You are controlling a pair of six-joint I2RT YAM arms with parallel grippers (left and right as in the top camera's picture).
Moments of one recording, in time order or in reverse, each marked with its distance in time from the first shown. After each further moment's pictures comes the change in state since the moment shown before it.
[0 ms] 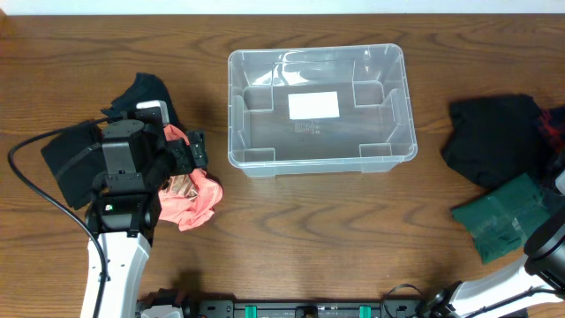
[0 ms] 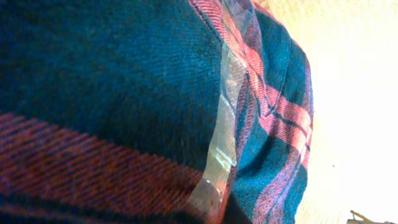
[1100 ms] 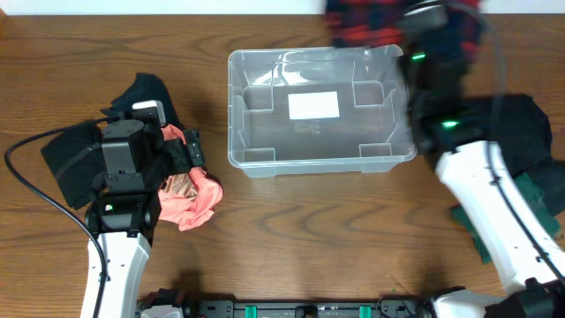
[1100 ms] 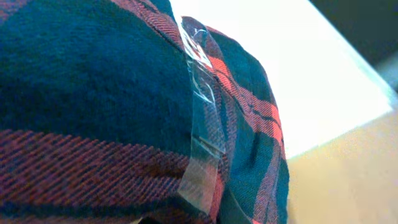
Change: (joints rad) left arm 0.000 0.000 0.000 -0.004 -0.062 0.000; right arm 1.040 -0.400 0.196 -0.002 -0.002 -0.118
